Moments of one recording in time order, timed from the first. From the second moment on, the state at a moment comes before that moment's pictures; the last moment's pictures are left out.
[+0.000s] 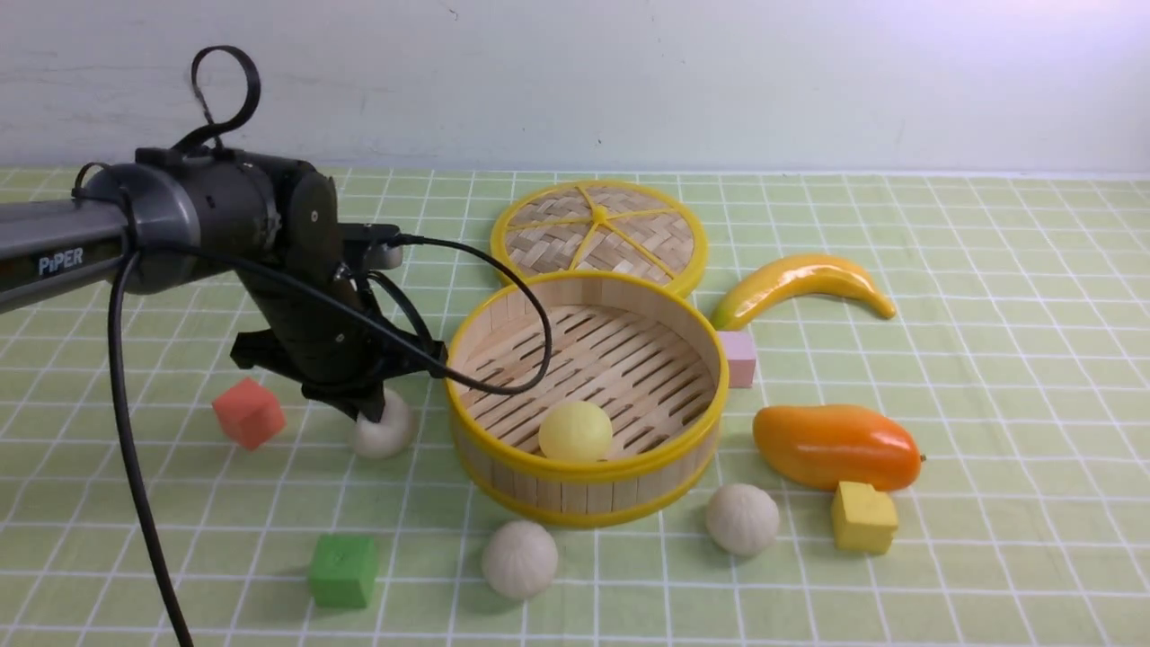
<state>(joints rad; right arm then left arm) 0.08 -0.01 0.02 0.10 0.39 0.00 -0.26 1.97 -1.48 0.00 0.80 -0.18</state>
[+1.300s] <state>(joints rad) 0.08 -0.01 0.02 0.10 0.39 0.00 -0.47 1.75 -1.68 -0.05 1.08 -0.12</state>
